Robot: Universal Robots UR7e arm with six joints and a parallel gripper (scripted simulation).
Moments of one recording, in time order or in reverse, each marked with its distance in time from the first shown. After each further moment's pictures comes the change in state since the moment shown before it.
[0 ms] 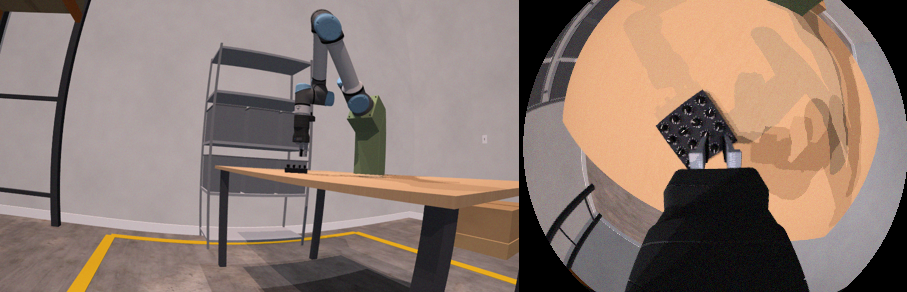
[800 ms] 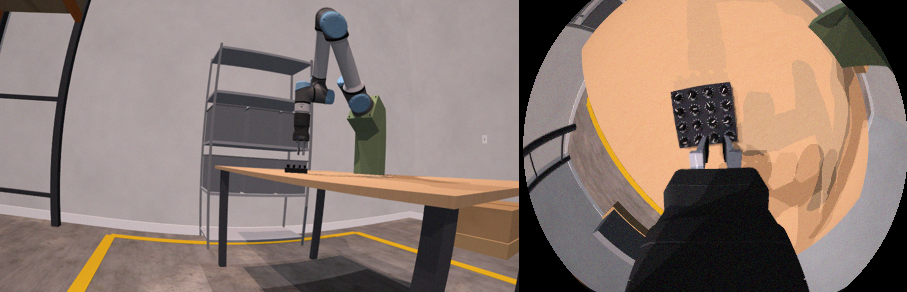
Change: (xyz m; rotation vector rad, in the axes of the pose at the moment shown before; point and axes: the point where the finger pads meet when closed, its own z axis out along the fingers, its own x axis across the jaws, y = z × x) arm -0.002 0.016 -0.007 -0.001 0.000 -0.461
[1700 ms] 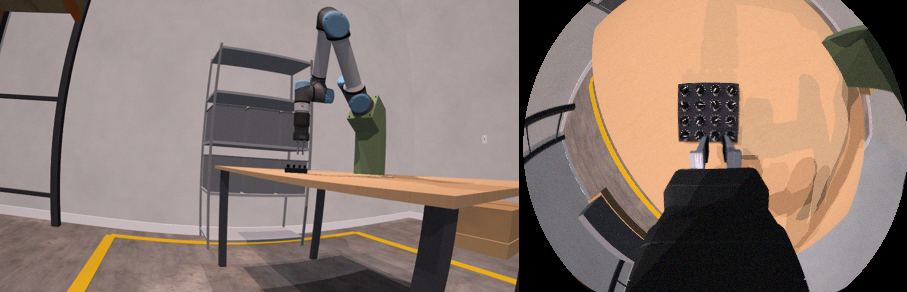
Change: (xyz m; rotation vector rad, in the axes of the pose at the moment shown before) arm -0.002 0.003 -0.002 0.000 0.012 -0.147
